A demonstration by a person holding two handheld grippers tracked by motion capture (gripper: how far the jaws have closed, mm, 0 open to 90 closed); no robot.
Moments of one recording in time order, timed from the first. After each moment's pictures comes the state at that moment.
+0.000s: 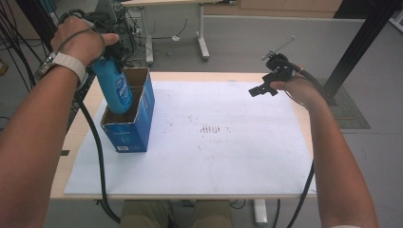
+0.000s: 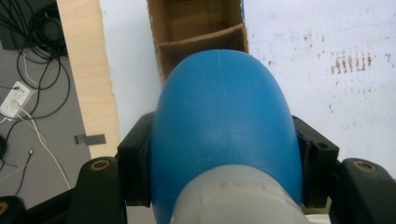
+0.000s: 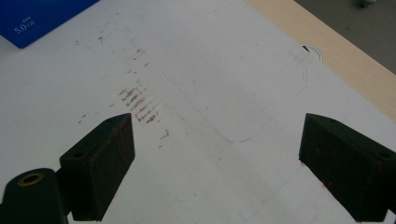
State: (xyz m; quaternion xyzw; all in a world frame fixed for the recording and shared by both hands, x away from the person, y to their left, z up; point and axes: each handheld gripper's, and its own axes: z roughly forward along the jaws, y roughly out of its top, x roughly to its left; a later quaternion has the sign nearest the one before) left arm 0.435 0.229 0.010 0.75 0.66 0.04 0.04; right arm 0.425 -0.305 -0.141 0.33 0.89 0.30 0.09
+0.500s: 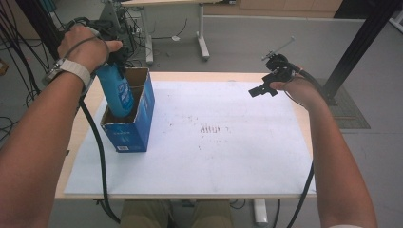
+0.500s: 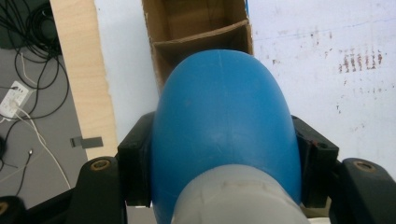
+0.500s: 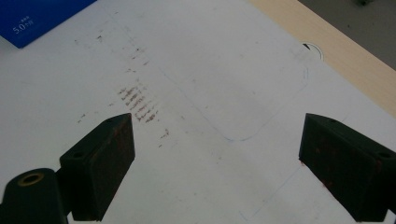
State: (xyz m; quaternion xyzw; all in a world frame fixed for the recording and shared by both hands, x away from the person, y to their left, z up) left arm 0.441 0.227 -0.009 0.75 0.66 0.04 0.03; right arm 0.426 -0.305 -0.143 0.33 0.89 0.30 0.09
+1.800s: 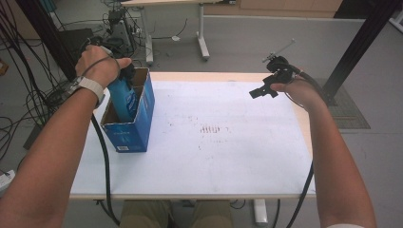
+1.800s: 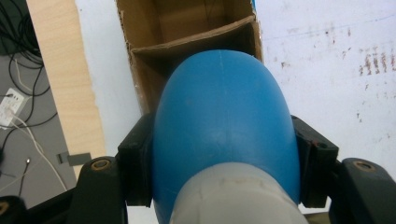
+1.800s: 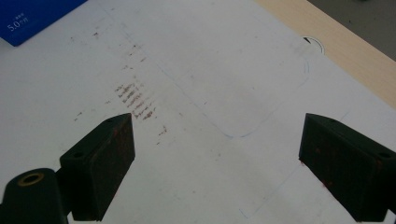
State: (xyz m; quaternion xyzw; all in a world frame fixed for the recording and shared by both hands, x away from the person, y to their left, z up) left arm 0.450 0.221 -0.060 0.76 0.65 0.04 0.03; right arm 0.428 -0.308 -0.150 0.34 0.89 0.30 0.08
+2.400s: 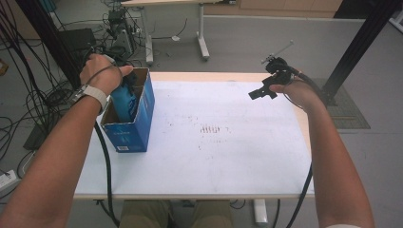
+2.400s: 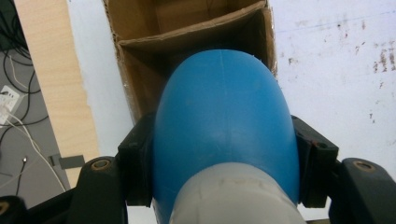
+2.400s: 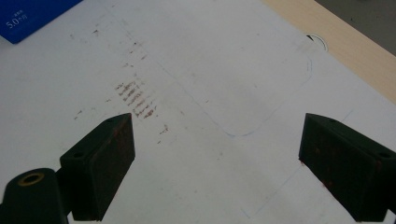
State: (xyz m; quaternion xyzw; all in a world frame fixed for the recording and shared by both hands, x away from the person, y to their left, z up) left arm 0.453 0.222 -0.082 0.76 0.65 0.04 0.03; right arm 0.428 -0.306 -0.153 0.34 0.89 0.30 0.08
